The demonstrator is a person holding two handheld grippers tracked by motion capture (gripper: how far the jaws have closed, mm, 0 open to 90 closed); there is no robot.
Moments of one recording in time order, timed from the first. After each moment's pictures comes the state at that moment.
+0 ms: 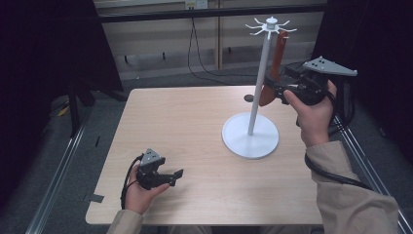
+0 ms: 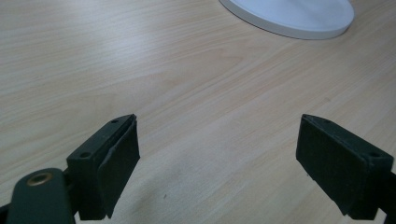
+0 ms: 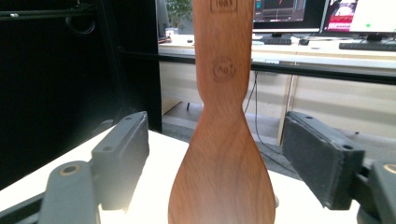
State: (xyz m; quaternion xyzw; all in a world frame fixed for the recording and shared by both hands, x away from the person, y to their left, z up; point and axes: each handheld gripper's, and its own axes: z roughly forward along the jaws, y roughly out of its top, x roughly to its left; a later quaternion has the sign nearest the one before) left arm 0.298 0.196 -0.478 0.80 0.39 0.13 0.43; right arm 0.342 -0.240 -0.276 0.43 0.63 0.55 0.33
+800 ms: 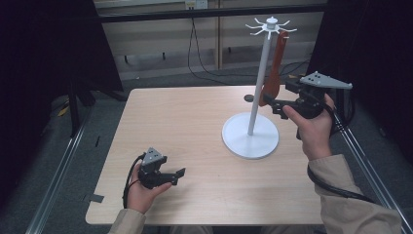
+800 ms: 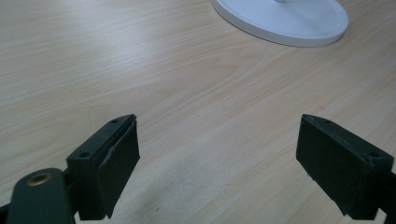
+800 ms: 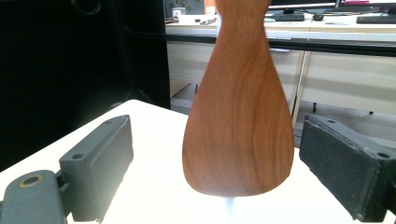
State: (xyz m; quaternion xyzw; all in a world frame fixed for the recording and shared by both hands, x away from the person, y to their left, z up) left arm 0.298 0.190 -0.475 0.80 0.39 0.13 0.44; right arm 0.329 -0.241 -0.303 0.44 0.65 0.54 0.30
